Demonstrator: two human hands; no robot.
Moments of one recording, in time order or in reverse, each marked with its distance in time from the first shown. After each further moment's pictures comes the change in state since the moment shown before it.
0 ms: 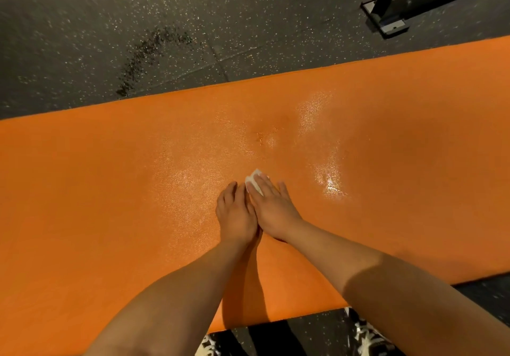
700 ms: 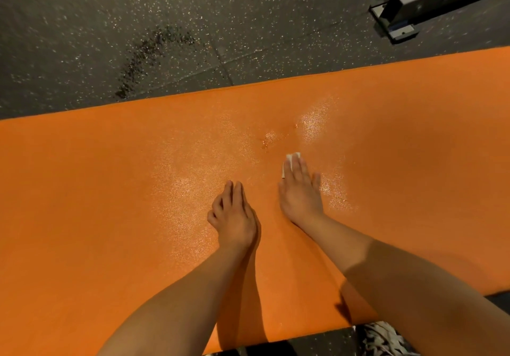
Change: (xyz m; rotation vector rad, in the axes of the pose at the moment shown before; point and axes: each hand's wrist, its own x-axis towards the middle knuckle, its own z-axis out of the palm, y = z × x) left_hand 0.017 -0.005 -0.008 0.107 -0.016 -0.126; right_hand 0.030 0.038 -0.026 0.038 0.141 0.350
